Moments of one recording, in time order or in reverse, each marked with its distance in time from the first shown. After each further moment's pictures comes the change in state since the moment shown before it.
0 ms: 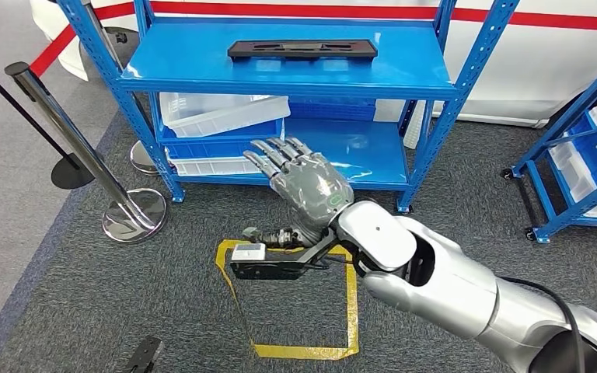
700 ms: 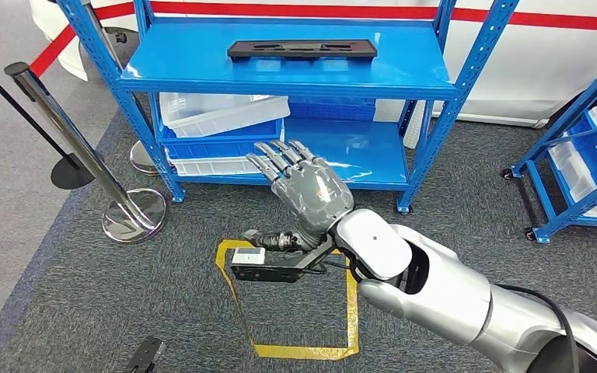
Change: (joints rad) left arm 0.001 0.000 -0.012 0.000 -0.001 -0.007 -0.023; right arm 0.035 0.002 0.010 0.020 0.094 -0.073 0.013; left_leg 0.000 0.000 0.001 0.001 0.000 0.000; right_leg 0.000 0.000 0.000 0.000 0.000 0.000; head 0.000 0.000
